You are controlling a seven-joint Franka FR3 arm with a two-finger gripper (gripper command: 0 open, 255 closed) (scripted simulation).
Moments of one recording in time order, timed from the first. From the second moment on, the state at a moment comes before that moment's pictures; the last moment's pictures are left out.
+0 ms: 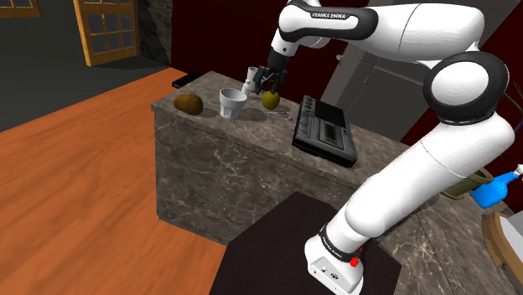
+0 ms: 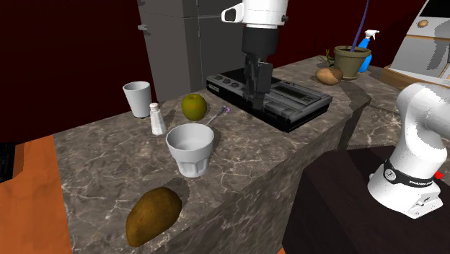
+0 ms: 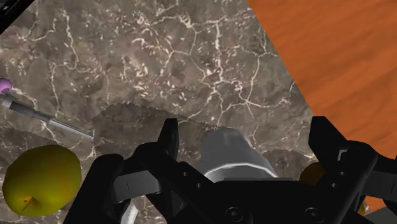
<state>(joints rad) -0.04 -0.15 -0.10 -1.98 0.06 1.88 -0.09</state>
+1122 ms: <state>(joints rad) -0.11 0.40 -0.13 -1.50 0.24 1.89 -0.21</state>
